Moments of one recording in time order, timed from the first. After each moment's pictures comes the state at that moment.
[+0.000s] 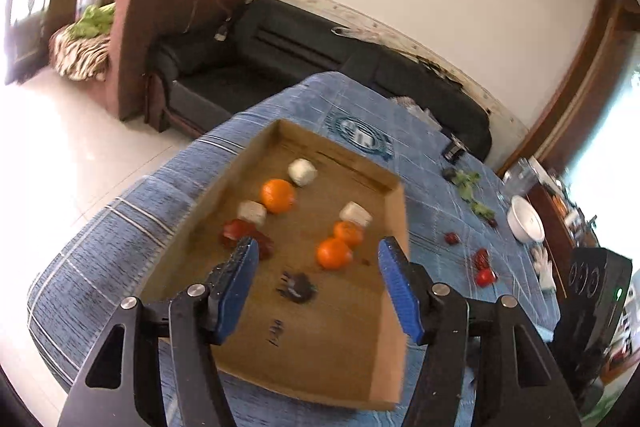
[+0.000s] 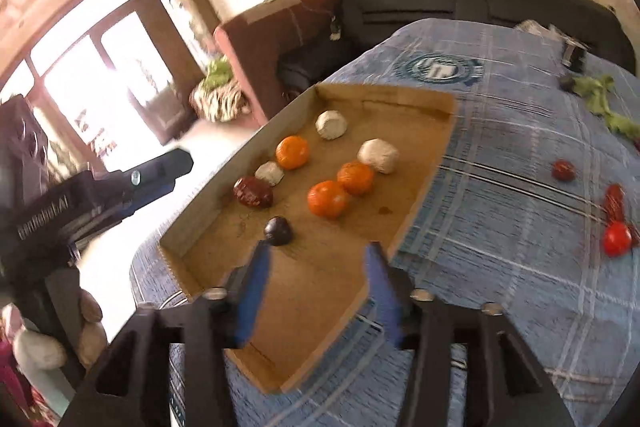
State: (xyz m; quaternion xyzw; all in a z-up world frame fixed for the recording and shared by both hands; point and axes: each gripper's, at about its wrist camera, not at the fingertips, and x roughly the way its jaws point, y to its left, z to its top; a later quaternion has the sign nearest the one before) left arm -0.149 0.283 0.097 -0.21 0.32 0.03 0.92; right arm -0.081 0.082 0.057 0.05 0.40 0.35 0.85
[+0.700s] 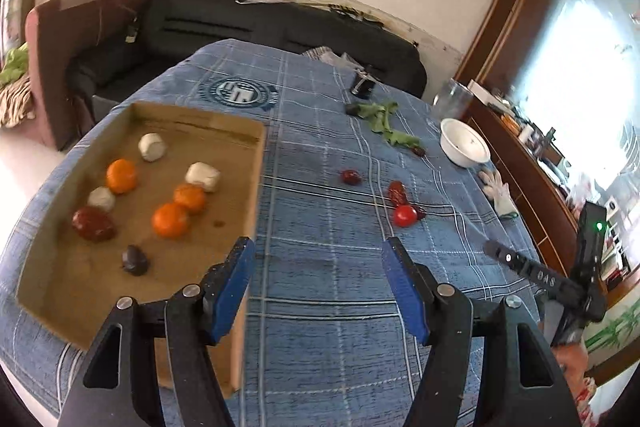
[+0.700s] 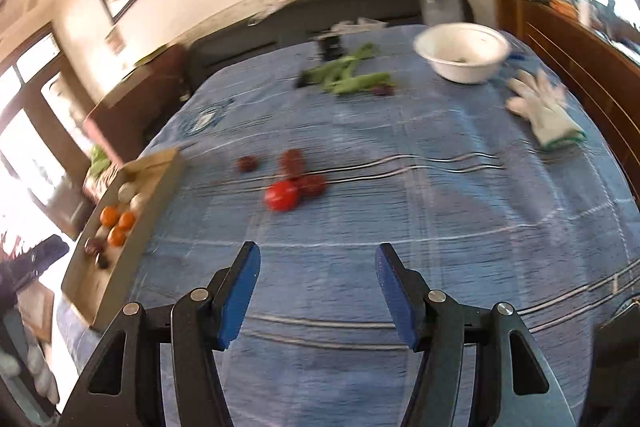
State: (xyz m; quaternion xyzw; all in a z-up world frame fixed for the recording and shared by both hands) left arm -0.120 0.151 0.101 -0.13 0.37 -0.10 0.92; right arm -0.078 -0.174 0.050 0.13 0.40 0.11 0.90
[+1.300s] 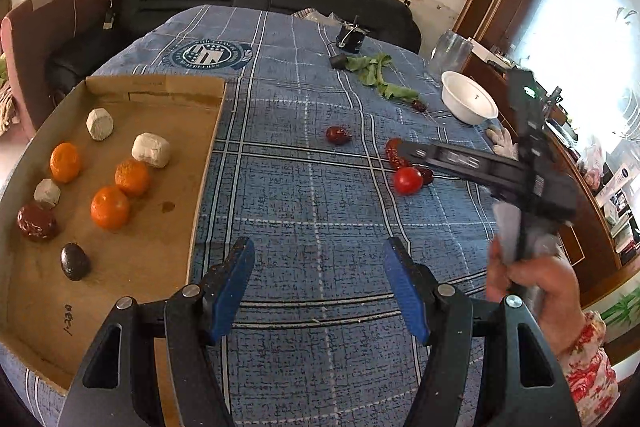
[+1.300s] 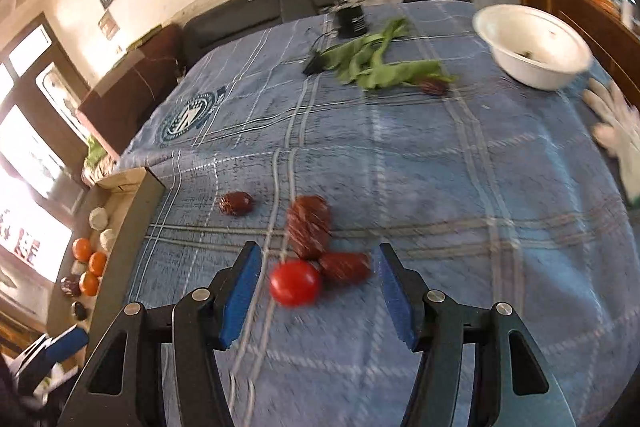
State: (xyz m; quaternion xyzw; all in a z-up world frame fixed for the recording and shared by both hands) left arm -0.081 0.119 0.057 -0.10 0.42 -0.12 0.89; right arm 0.045 -0.100 0.019 0.10 0.45 0.13 0.88
